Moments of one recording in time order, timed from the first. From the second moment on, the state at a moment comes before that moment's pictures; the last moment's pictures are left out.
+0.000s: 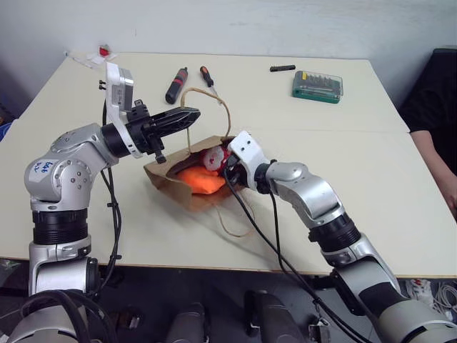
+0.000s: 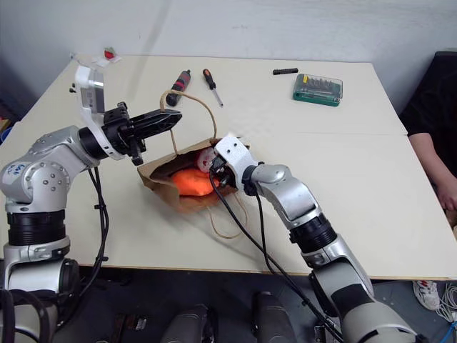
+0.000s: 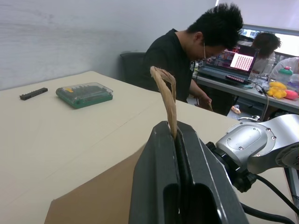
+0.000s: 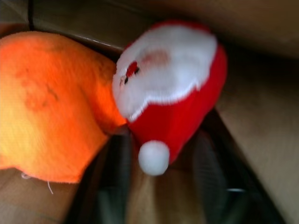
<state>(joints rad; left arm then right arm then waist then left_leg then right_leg) -0.77 0.60 0.20 0.01 -0.72 0.72 -0.87 -0.82 -0.26 0.33 0.06 0.20 0.78 0.50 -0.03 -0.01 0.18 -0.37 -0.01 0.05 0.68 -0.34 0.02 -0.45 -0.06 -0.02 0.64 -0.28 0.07</state>
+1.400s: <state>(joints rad) -0.86 0.58 0.18 0.12 -0.68 0.70 -0.89 -0.37 0.01 -0.41 -0.07 1.37 1.48 -0.21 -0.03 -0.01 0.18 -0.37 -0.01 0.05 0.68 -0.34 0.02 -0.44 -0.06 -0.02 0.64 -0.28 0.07</state>
